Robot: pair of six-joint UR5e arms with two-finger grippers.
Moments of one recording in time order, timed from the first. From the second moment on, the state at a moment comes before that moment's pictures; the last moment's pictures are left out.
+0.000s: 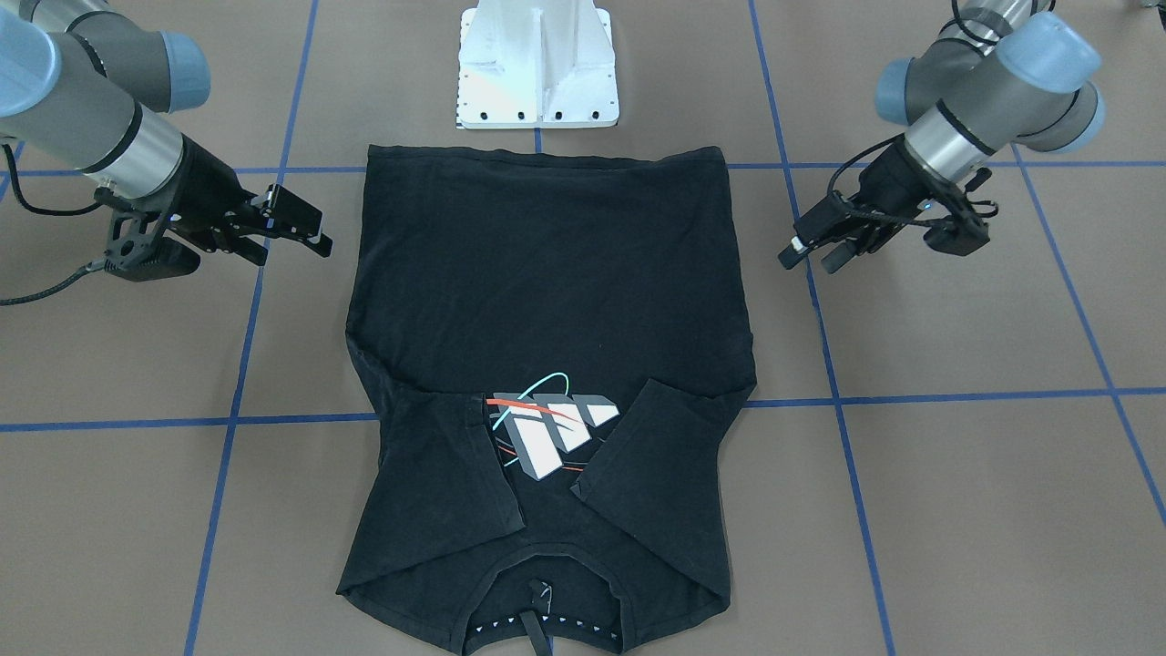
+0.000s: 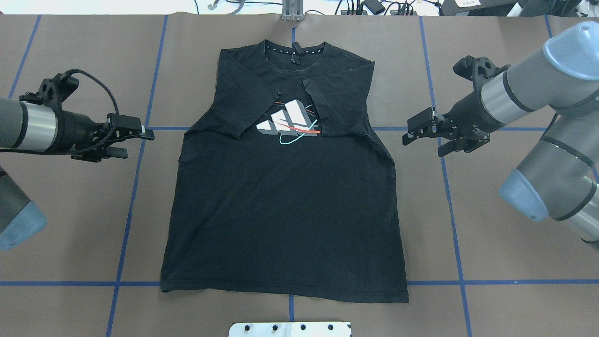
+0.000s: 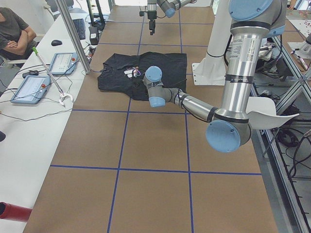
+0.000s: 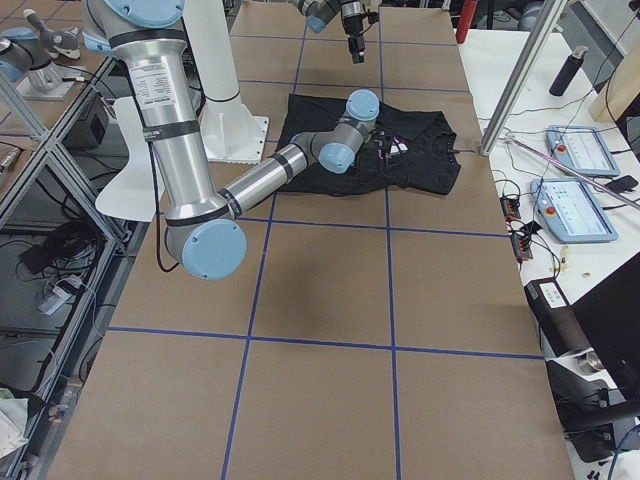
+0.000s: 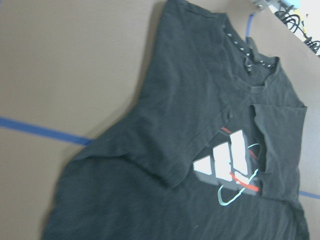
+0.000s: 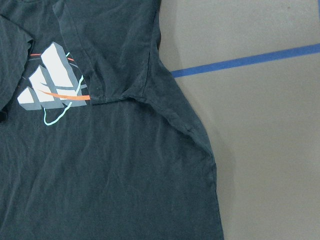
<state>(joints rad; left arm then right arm) -0.83 -1.65 -1.78 -2.58 -2.13 -1.57 0.86 -1.33 1.88 -1.15 2.35 1.25</state>
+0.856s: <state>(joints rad) -0.48 -1.47 -1.92 -2.67 -1.89 -1.79 0.72 -1.48 2.02 -1.15 2.31 1.31</state>
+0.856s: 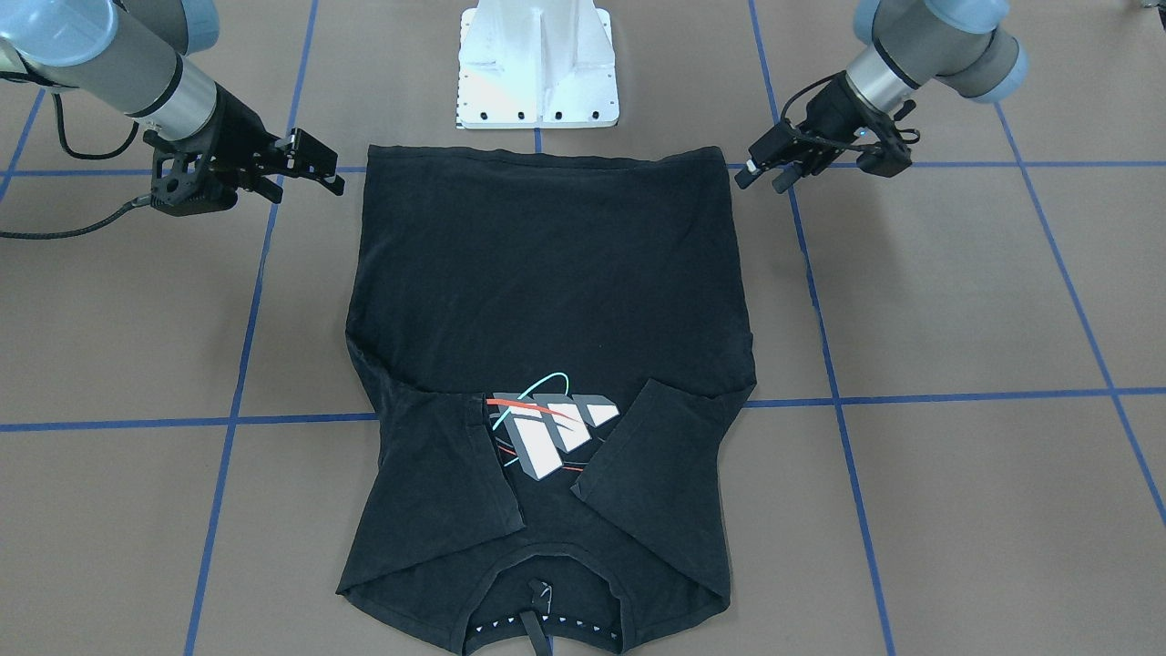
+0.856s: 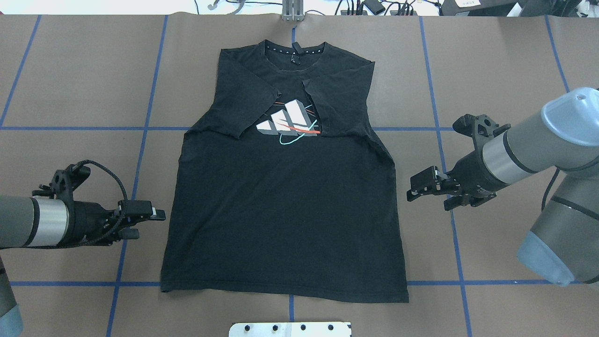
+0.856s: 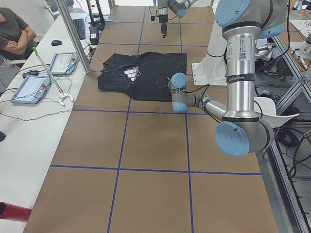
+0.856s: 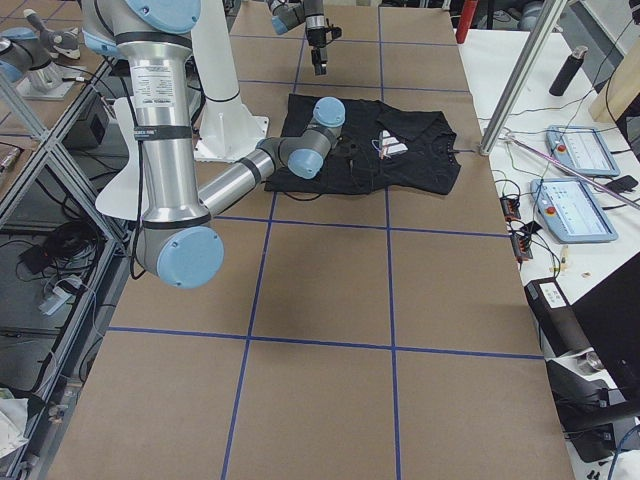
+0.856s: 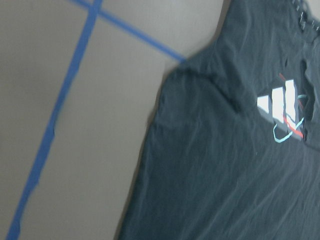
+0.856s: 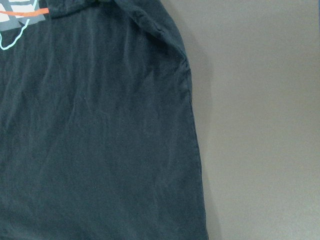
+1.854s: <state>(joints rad) -0.28 -1.47 -1.92 -2.57 -1.80 -1.85 0.67 -1.49 2.04 -1.15 2.31 1.33</state>
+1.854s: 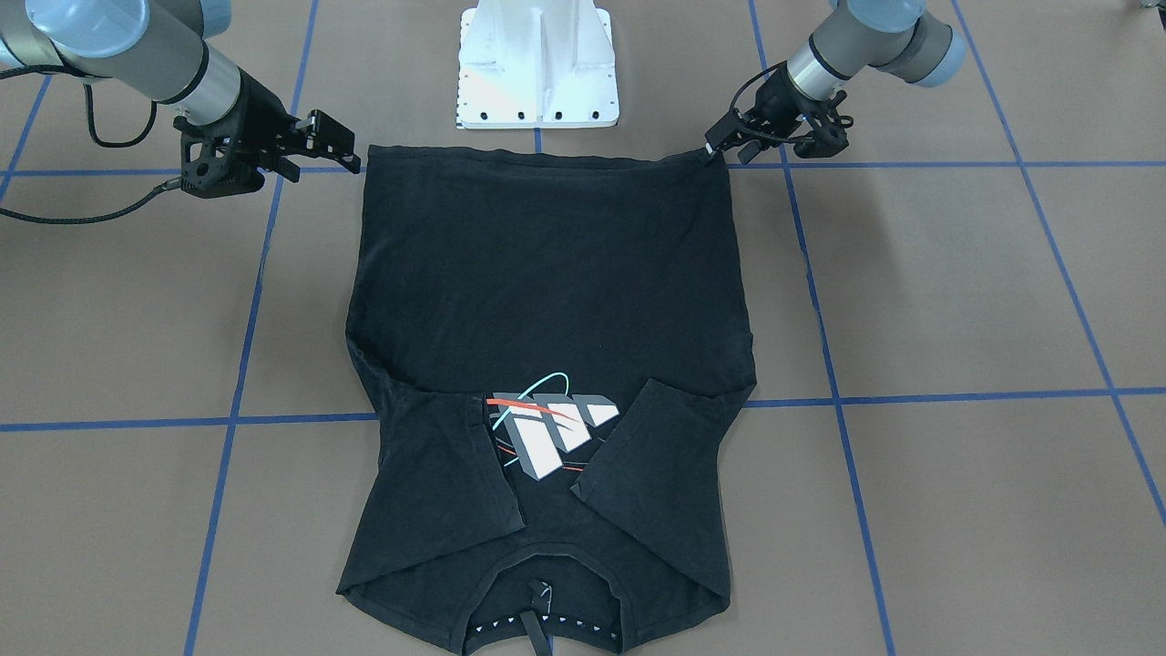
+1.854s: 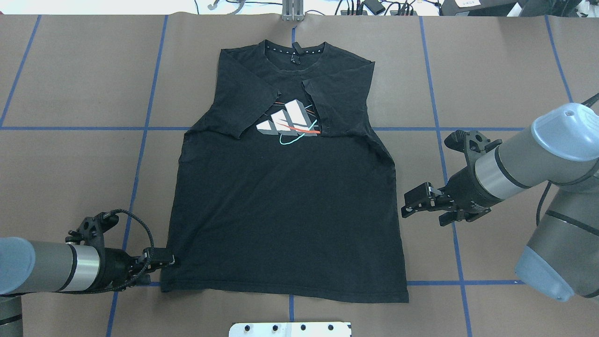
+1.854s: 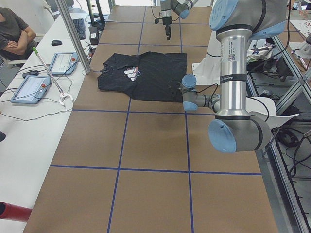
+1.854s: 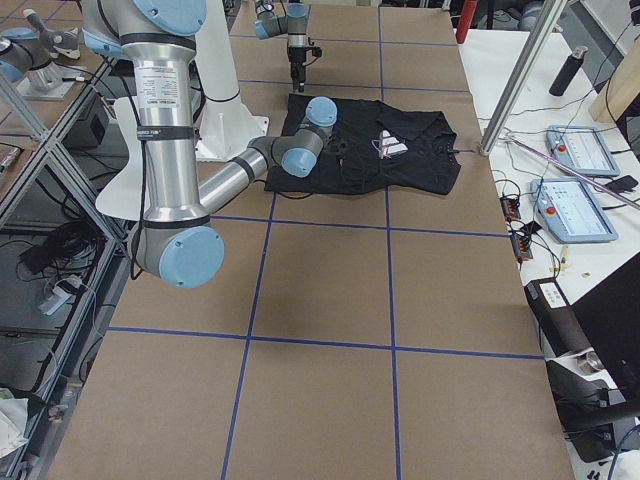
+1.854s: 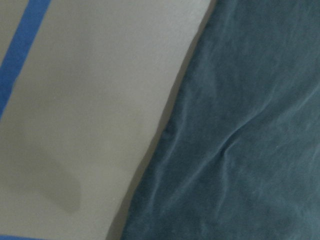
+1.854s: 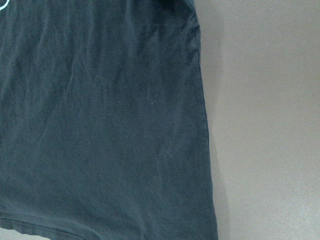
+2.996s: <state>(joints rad) -0.25 -1.52 -1.92 -2.46 -1.80 -1.88 0.67 -1.52 2.03 -1.09 2.32 1.35</state>
